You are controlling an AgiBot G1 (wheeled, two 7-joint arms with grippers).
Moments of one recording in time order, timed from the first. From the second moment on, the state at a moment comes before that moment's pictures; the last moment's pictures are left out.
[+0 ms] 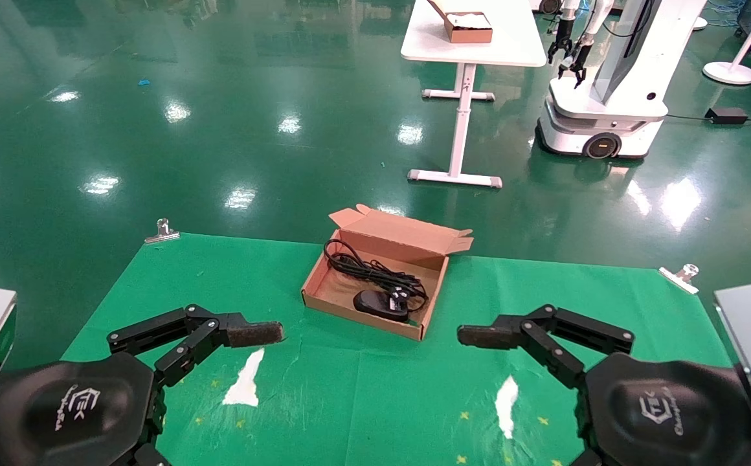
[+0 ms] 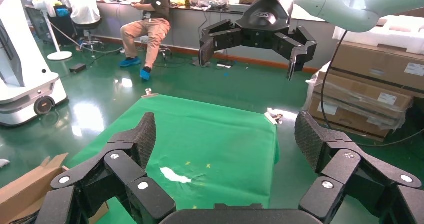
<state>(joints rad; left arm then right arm) -1.07 0.61 0.27 -1.29 0.72 1.50 -0.19 1.07 -0.61 -0.27 1.29 -0.73 -1.50 0.19</state>
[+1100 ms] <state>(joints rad) -1.07 0.61 0.28 -1.28 0.73 1.50 -0.19 1.08 -0.61 -0.28 1.28 -0.73 -1.49 0.19</state>
